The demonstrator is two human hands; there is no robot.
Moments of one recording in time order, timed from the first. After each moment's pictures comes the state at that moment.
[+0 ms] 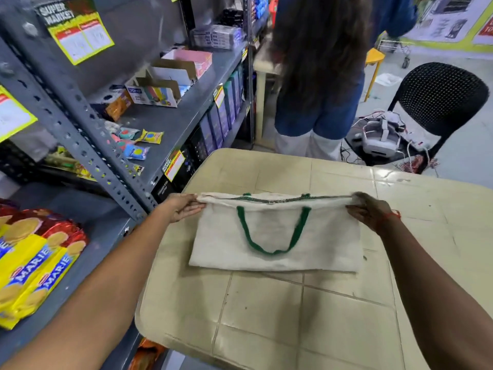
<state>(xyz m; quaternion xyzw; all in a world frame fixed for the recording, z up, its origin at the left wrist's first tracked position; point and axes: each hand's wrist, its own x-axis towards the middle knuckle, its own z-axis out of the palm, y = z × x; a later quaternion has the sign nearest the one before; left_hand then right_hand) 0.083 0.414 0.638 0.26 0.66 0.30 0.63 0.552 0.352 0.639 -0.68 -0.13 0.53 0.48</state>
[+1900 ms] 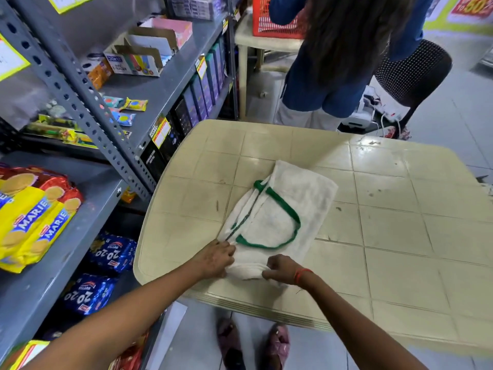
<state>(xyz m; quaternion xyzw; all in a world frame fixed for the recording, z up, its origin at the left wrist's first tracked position) 0.156 0.203 0.550 0.93 0.26 -0.26 0.03 0.377 0.146 0.563 -0.62 -0.62 0.47 -0.05</state>
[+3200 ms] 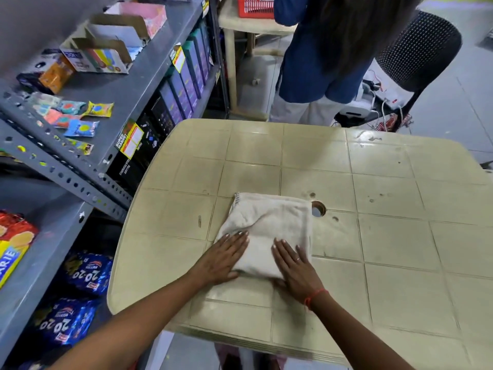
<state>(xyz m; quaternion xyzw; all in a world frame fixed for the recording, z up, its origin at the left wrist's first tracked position) 0.207 0.248 0.508 0.94 0.30 -0.16 0.05 0.452 0.165 0.489 -0.59 -0.80 0.11 -0.03</state>
